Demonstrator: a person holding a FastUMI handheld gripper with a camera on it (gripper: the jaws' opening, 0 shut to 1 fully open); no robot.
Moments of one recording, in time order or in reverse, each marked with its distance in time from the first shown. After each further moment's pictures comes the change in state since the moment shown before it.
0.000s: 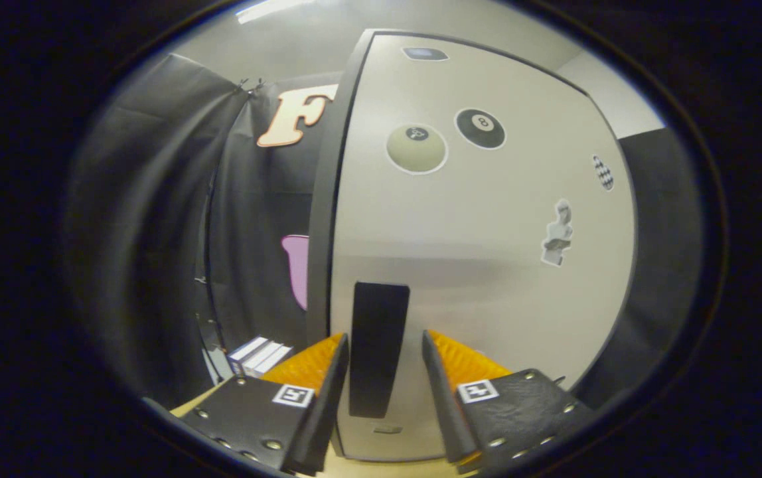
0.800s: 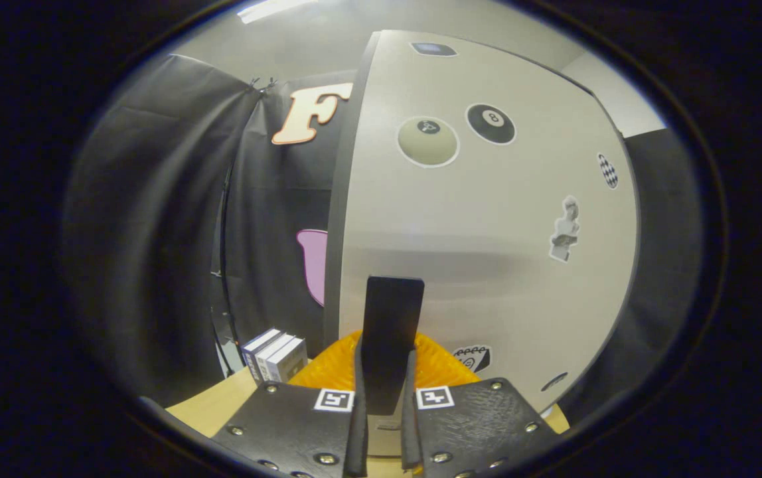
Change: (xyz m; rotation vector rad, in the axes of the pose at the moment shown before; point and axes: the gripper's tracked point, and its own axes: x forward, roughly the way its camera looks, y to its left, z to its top) arm -0.023 0.007 0.001 0.037 0.017 0.079
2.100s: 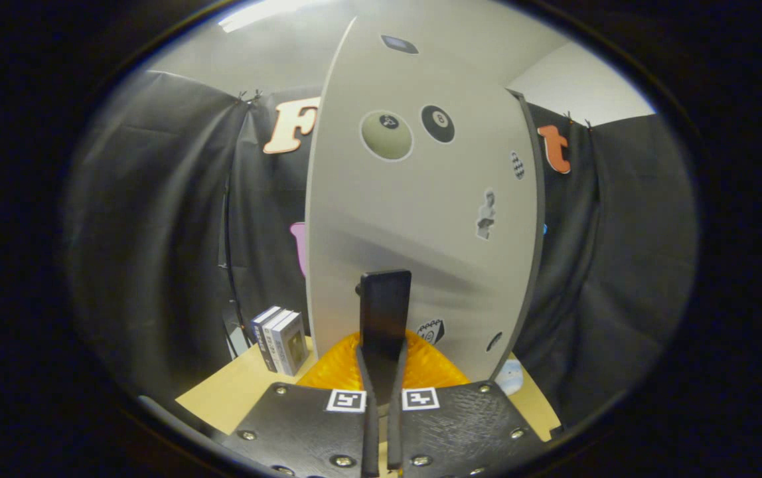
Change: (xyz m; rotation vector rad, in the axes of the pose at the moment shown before) arm -0.078 -0.036 -0.009 0.035 0.063 -0.062
